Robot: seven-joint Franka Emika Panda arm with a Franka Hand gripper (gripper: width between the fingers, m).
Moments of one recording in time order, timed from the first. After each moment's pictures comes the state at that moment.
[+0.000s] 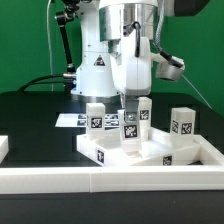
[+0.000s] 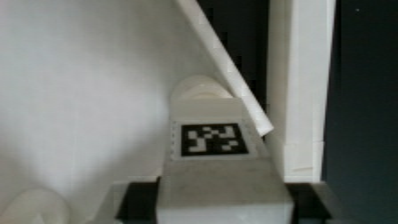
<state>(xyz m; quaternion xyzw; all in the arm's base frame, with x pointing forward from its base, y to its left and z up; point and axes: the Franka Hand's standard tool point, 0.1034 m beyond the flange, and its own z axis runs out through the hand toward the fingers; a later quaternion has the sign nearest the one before) 0.604 0.009 0.086 -0.69 0.72 -0.05 0.06</state>
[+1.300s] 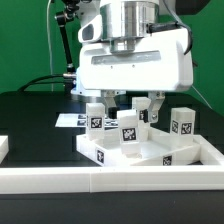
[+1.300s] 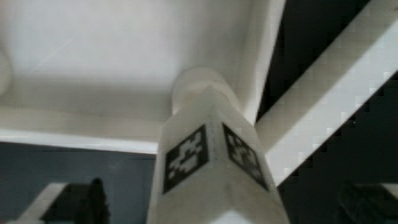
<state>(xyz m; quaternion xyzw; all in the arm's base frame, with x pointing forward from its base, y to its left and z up) 0.607 0.008 0.087 -0.92 0.39 -0.07 0.04</state>
